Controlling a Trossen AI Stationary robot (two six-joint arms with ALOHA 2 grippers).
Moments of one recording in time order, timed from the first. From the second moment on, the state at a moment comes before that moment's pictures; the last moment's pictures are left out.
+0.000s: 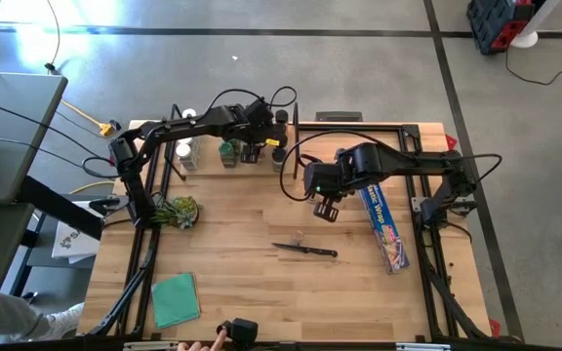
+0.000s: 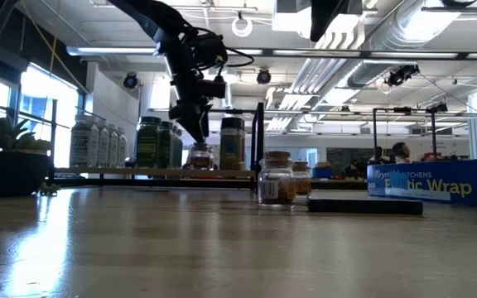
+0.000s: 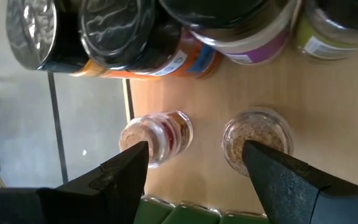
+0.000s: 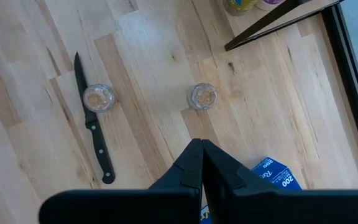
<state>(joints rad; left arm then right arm) 0.53 1.83 1.44 -0.72 -0.22 0.75 0.07 1.76 1.93 -1.49 0.24 0.39</state>
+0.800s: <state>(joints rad) 0.50 1.68 1.43 -0.76 -0.19 0.75 0.07 1.76 1.93 -1.49 0.24 0.40</state>
